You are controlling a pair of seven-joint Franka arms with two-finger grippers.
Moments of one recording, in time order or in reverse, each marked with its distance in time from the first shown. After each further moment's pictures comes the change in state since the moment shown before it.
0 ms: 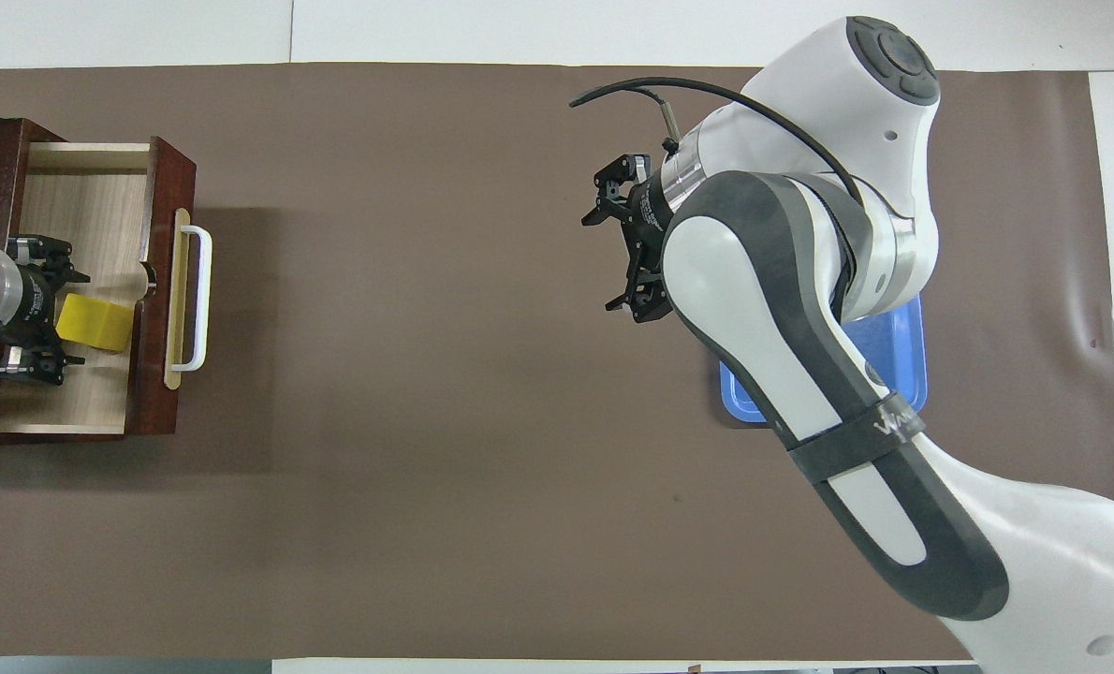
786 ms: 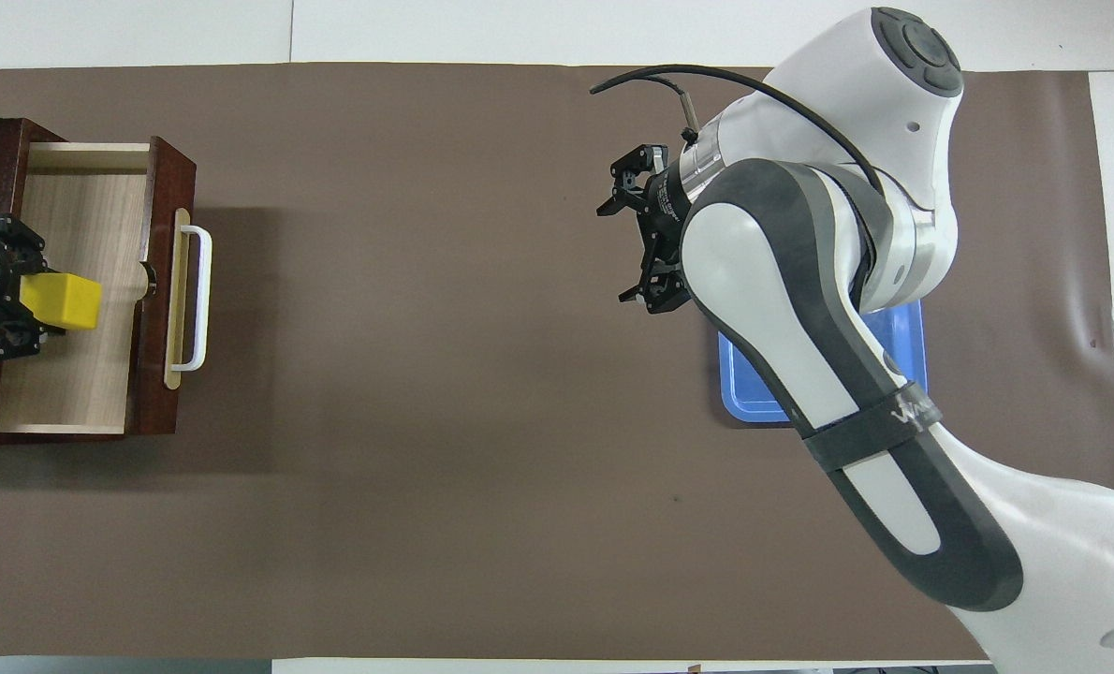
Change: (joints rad) left arm -0.002 0.010 -0.009 0.194 -0.044 -0.212 -0.012; right arm -0.009 0.000 -0.009 0.002 -0.002 0.000 0.000
